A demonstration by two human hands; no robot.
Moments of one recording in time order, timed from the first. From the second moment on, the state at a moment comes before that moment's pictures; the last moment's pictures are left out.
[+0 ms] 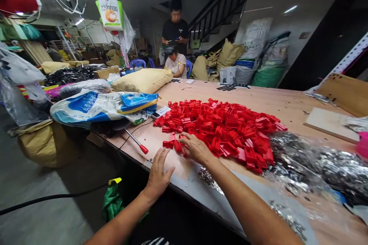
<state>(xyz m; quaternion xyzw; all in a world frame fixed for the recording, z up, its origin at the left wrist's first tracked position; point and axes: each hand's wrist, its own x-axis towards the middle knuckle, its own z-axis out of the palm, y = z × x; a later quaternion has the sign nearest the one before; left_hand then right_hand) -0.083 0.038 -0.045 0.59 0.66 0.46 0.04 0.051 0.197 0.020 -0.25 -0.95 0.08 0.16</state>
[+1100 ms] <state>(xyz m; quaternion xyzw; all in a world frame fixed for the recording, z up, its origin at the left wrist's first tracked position) -0.081 0.040 -0.021 0.47 0.66 0.49 0.33 0.266 0.058 -0.014 -0.65 -0.74 -0.01 0.17</state>
